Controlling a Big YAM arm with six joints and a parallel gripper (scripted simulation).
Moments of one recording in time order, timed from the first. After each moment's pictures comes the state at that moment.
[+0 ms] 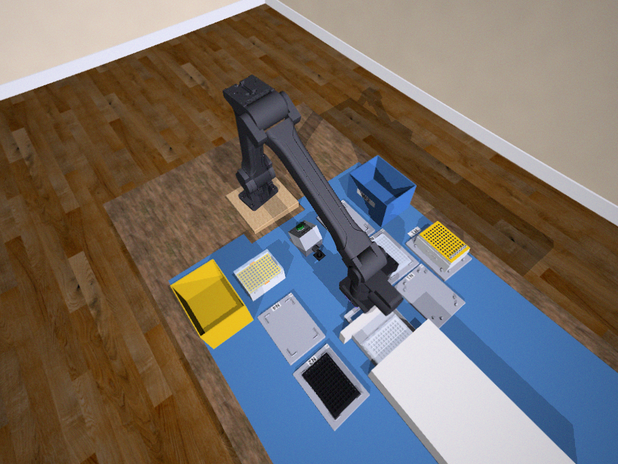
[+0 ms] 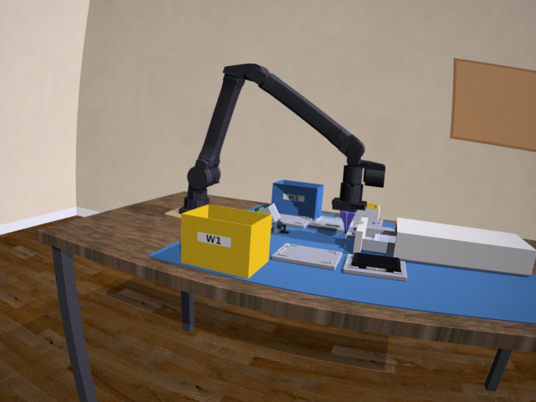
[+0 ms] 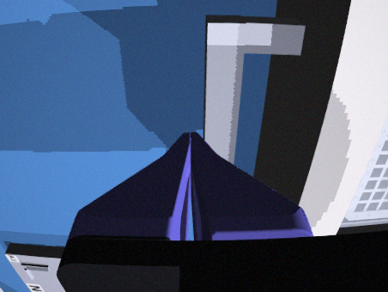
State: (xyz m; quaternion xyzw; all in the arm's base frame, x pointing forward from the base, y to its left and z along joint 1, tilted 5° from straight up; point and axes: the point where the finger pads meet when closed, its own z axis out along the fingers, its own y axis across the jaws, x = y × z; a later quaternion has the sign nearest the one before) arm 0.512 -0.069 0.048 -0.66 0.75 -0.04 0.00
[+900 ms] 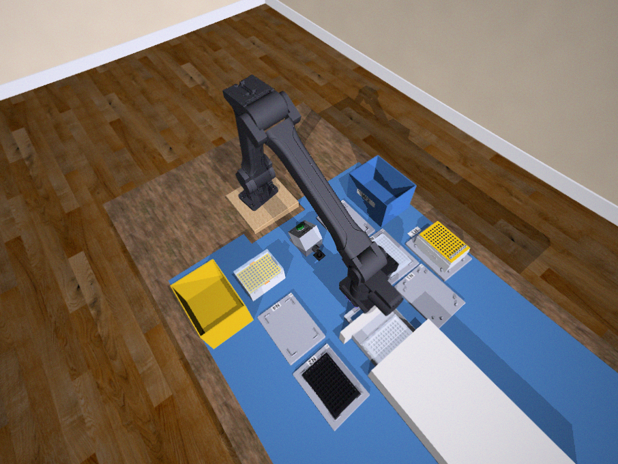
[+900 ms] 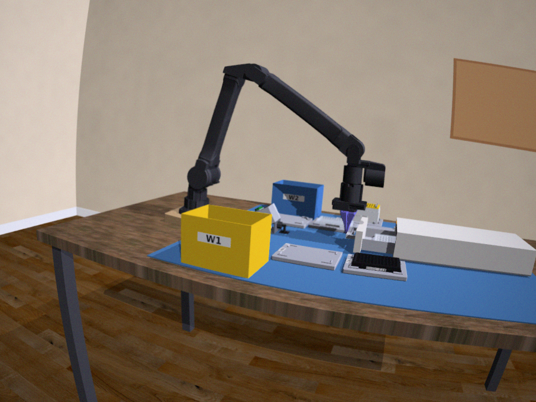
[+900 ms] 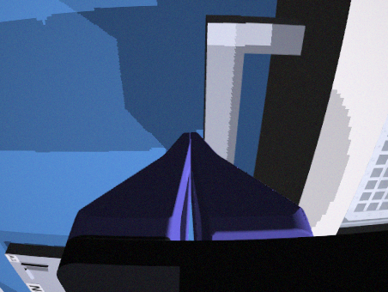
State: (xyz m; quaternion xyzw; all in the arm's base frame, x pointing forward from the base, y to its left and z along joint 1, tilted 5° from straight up) arm 0.512 -0.069 0.048 -0.66 0.75 -0.04 0.00
